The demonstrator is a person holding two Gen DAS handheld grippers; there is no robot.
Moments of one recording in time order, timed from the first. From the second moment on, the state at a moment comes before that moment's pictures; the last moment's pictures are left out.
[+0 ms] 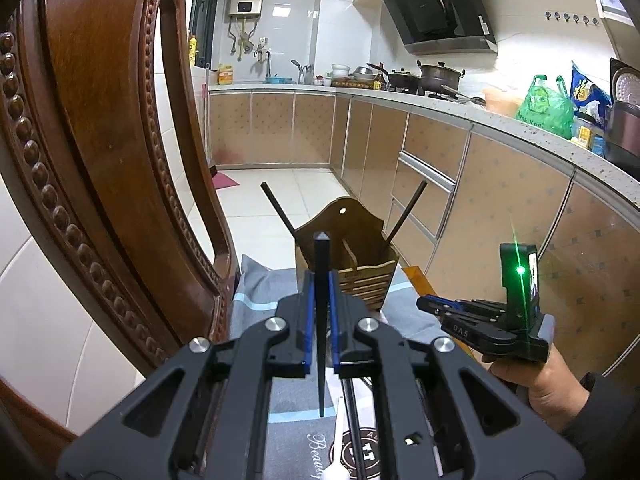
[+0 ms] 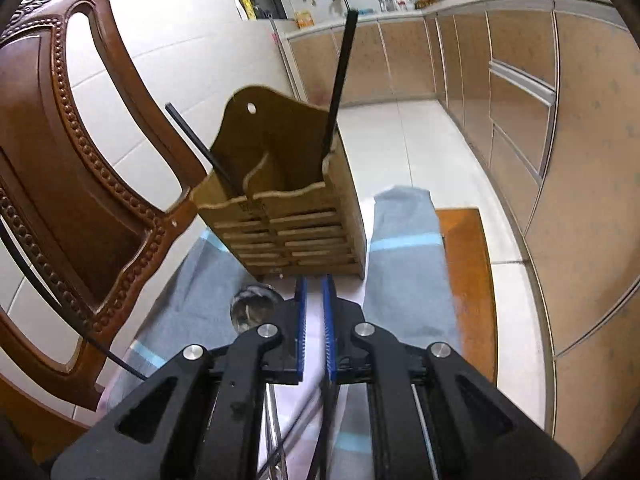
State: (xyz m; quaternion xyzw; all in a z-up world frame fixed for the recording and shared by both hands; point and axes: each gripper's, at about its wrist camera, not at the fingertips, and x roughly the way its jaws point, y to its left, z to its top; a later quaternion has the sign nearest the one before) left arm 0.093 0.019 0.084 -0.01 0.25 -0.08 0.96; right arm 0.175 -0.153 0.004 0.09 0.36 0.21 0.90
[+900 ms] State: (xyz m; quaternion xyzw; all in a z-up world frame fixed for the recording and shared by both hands) left arm 0.110 0.031 0.073 -0.02 0.27 -0.08 0.96; right arm 0.234 -0.091 -0.079 -0.03 0.47 0.16 0.87
